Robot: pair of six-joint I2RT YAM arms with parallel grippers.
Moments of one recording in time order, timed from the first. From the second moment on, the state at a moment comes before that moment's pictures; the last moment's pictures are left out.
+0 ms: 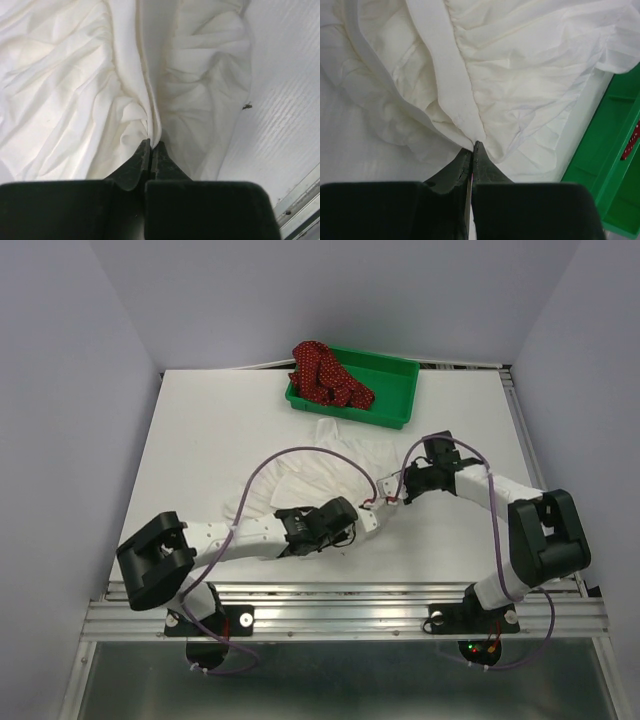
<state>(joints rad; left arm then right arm) -1.13 1.49 0.85 -0.32 -0.30 0.27 0.27 1.55 0.85 -0.33 -0.69 -1.68</state>
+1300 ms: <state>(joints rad) -0.02 1.19 1.33 -0.28 -0.11 0.55 0.66 2.50 2.37 0.42 -0.34 -0.85</state>
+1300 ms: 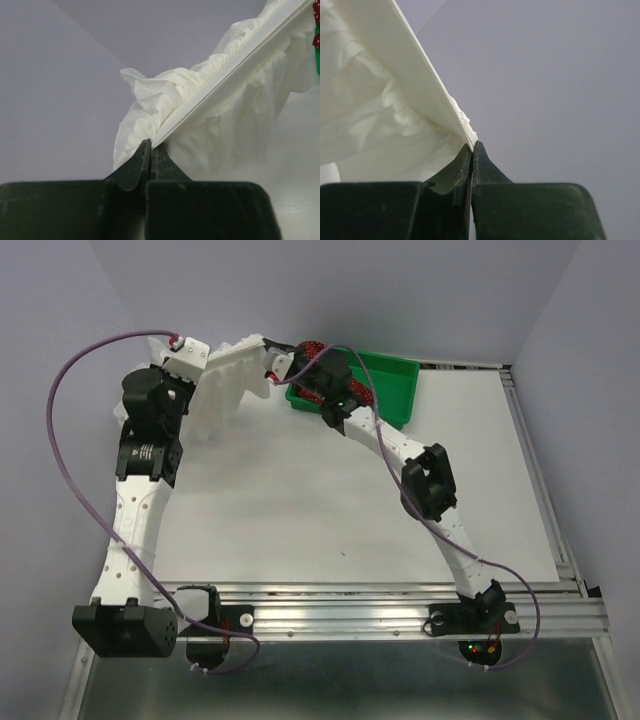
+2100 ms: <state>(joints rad) -0.48 0.83 0.53 -0.34 -0.02 0.68 0.62 2.06 1.01 0.93 -0.55 -1.17</state>
